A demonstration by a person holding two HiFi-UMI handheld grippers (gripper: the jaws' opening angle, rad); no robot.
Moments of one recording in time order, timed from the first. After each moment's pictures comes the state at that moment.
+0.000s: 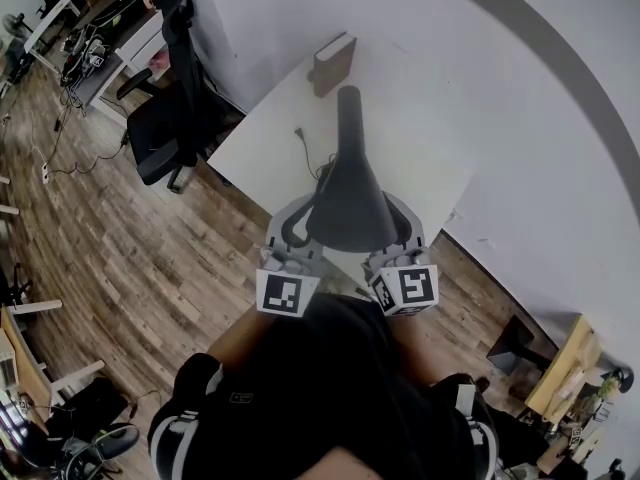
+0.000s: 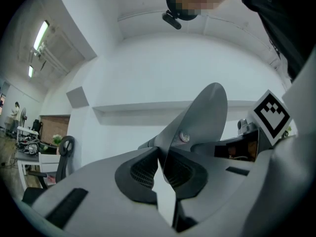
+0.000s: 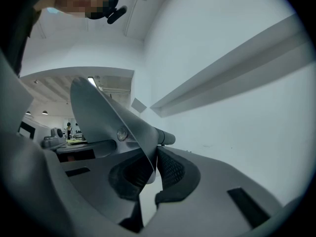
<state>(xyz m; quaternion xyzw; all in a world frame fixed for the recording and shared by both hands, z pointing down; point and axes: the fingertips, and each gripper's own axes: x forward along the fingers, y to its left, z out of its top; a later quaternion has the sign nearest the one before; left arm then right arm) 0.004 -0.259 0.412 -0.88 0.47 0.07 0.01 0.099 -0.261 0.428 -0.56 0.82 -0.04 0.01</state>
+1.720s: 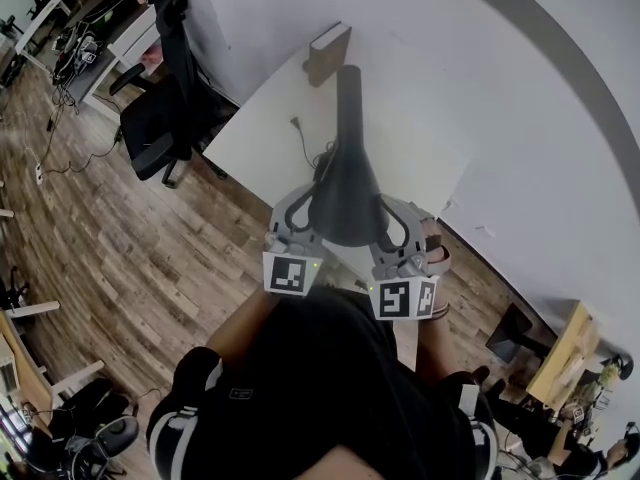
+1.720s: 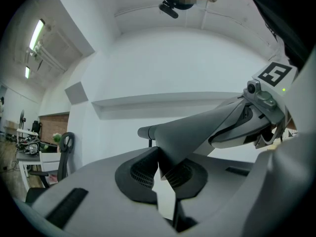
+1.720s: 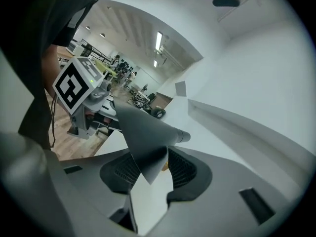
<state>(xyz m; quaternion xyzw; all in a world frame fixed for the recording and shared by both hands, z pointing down) 0.004 -0.261 0.454 -0.88 0.47 0.04 0.03 0.072 -0.218 0.440 -0.44 0.80 0.24 -0.33</state>
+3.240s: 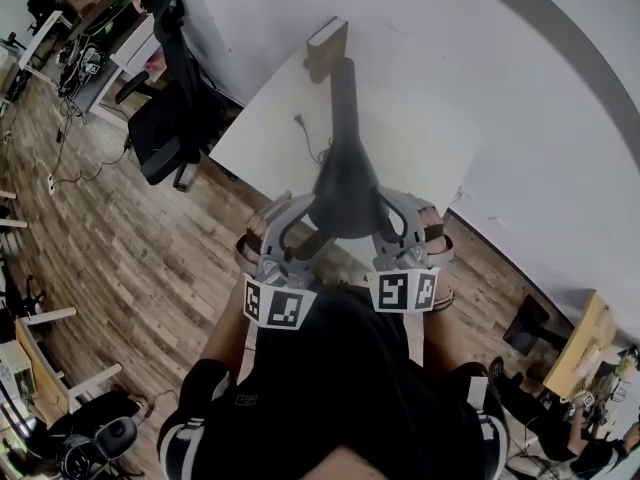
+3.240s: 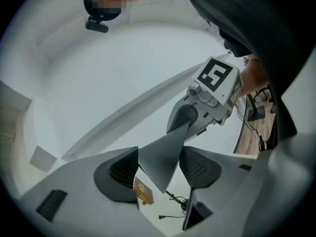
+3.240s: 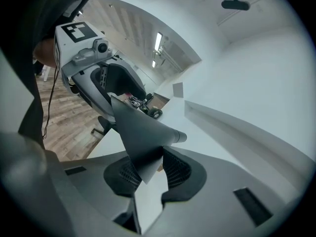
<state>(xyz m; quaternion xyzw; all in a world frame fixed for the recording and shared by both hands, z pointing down) 0.023 -0.191 0.422 -0.89 0.31 -0.16 0.29 0.078 -0.219 0.438 -0.46 0.79 0.26 -0.32</state>
